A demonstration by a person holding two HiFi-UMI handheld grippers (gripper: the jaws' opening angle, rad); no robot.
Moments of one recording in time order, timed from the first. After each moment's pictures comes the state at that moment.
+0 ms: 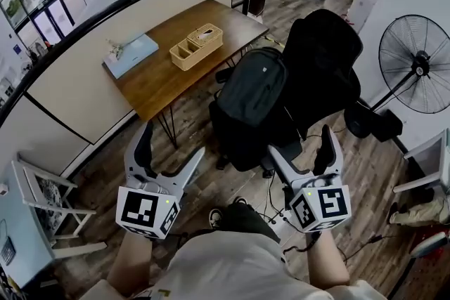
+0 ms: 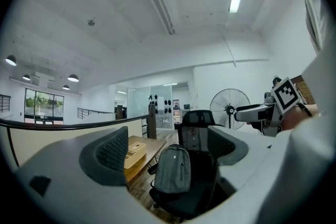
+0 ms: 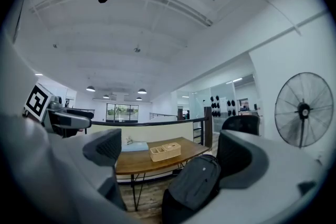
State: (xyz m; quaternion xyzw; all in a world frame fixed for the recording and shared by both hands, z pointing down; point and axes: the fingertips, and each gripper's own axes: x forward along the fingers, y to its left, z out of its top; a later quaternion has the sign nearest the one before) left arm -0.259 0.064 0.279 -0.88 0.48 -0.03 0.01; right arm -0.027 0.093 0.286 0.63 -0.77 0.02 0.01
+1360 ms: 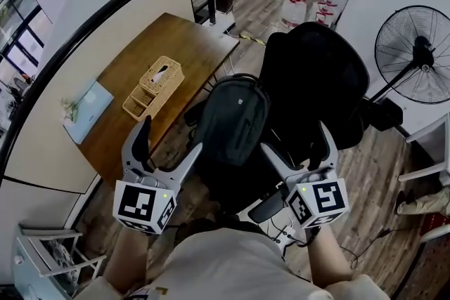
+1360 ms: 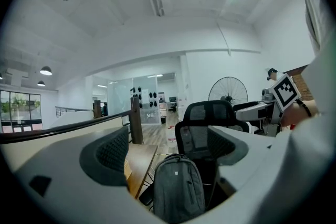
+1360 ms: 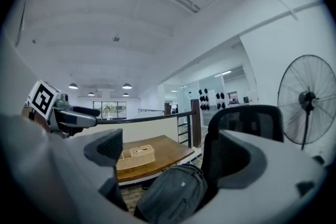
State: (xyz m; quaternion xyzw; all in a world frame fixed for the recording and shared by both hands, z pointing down) left arm -0.079 -0.262 0.315 -0.92 0.39 -0.08 0.01; right arm 0.130 -0.195 0.334 0.68 -0.74 0.06 0.02
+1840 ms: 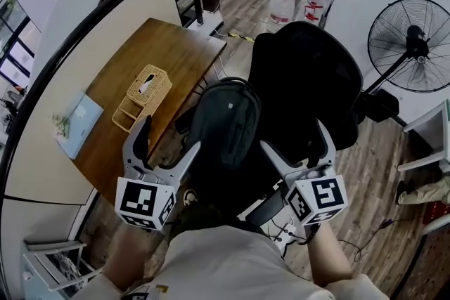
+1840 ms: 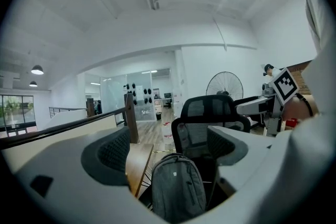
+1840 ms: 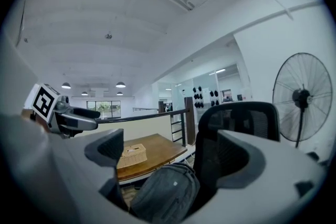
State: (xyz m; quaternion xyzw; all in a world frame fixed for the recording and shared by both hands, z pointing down) left arm -0.037 -0.304 0.331 -0.93 0.36 -0.11 0.02; right arm 0.171 -0.220 0.345 0.70 -0.71 0.07 0.02
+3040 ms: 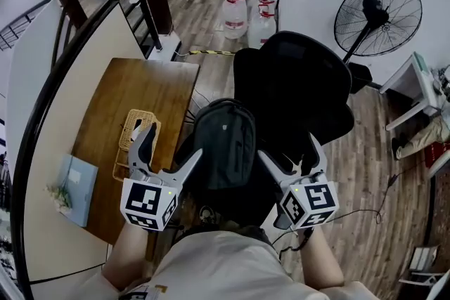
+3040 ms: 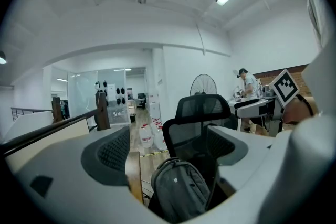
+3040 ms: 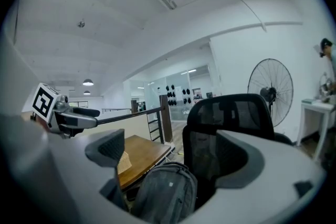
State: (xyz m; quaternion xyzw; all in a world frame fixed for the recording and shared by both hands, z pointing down) left arm -0.033 -0.419 0.340 -0.97 0.19 -0.12 0.02; right arm 0.132 -0.268 0.361 0.81 -0.58 0.11 0.01
